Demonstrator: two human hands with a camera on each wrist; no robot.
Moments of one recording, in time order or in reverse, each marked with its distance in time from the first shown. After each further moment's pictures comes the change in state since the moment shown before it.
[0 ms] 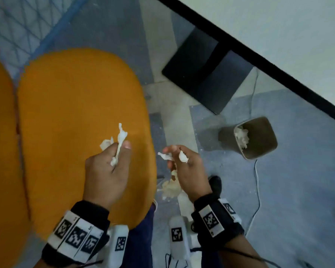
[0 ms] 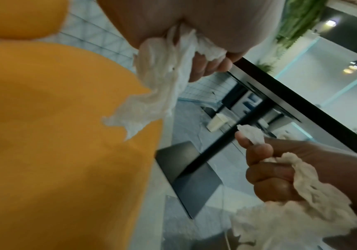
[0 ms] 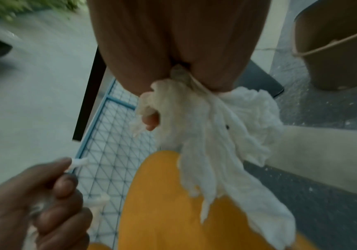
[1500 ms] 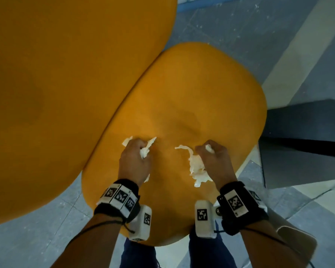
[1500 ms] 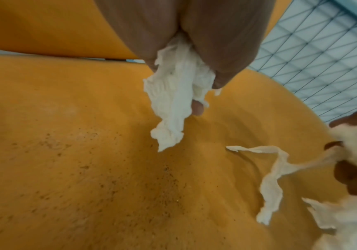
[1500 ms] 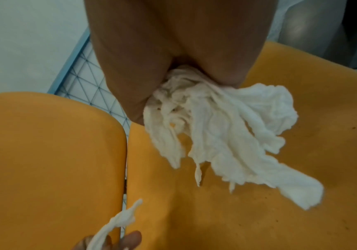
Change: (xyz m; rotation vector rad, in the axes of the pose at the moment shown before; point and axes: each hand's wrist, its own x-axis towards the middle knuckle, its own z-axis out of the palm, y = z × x) left_hand 0.026 -0.191 -0.095 -0.010 0.404 -0.742; right_hand 0.152 -0.032 0.220 -0.646 -0.417 0.107
